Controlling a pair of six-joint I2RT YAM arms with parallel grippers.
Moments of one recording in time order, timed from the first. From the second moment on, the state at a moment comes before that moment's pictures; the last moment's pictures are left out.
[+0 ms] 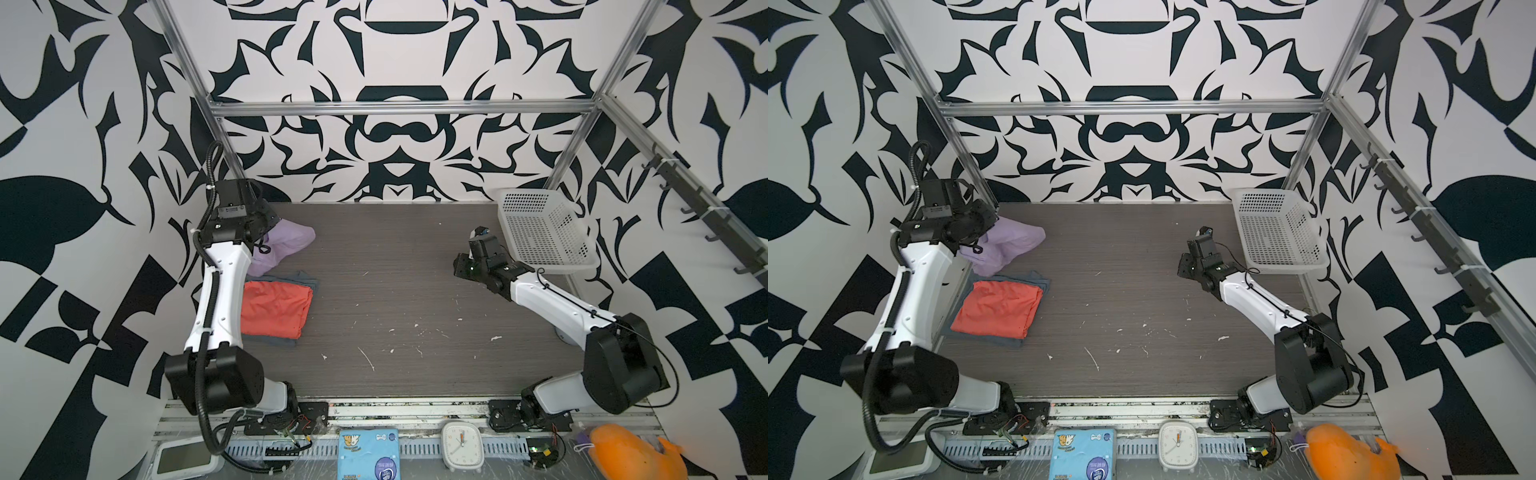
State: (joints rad) left arm 0.12 1.40 1.51 -0.75 -0.01 -0.56; right arm 0.39 1.45 0.95 -0.31 0.09 0.56
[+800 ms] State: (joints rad) left arm 0.14 1.31 1.37 -0.73 -0.08 -0.46; right arm 0.39 1.51 0.95 -0.31 0.07 0.57
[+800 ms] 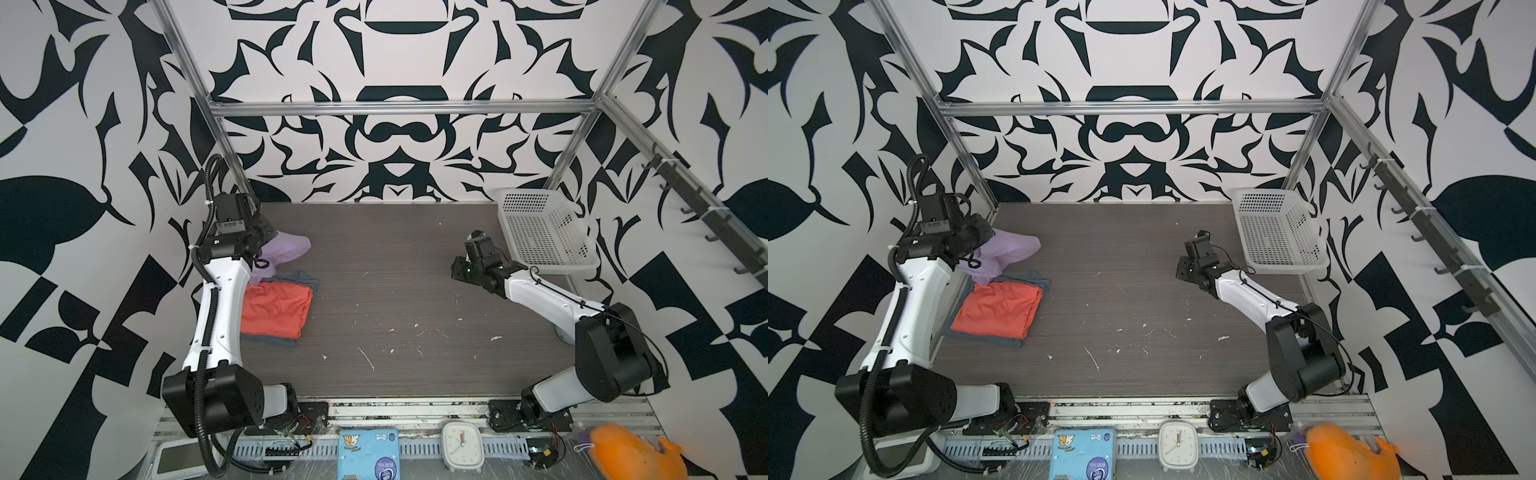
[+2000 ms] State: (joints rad) left arm 0.14 0.92 1.06 -1.00 -0.07 -0.68; right arm 0.39 1.57 0.97 -0.30 0.06 0.59
